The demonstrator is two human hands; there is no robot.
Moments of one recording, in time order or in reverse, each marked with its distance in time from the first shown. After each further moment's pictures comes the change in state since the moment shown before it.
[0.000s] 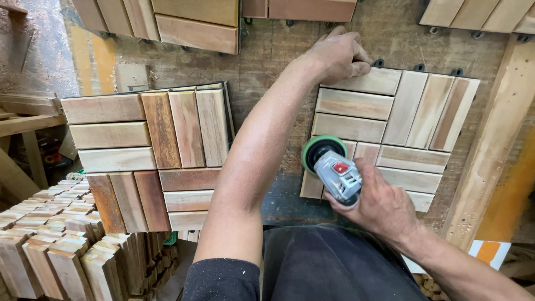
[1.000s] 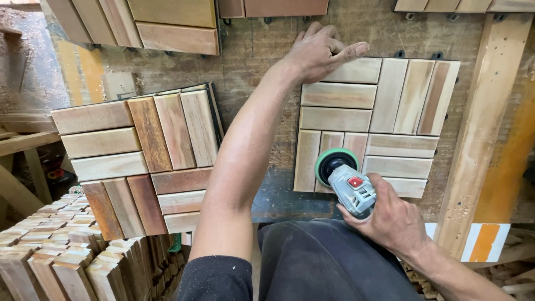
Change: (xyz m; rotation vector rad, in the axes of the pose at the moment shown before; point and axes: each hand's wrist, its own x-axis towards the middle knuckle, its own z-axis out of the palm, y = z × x) left_hand -0.020 0.019 0.005 -0.101 0.102 -0.038; right_hand -0.069 0.022 0.025 -0.083 0.174 0.114
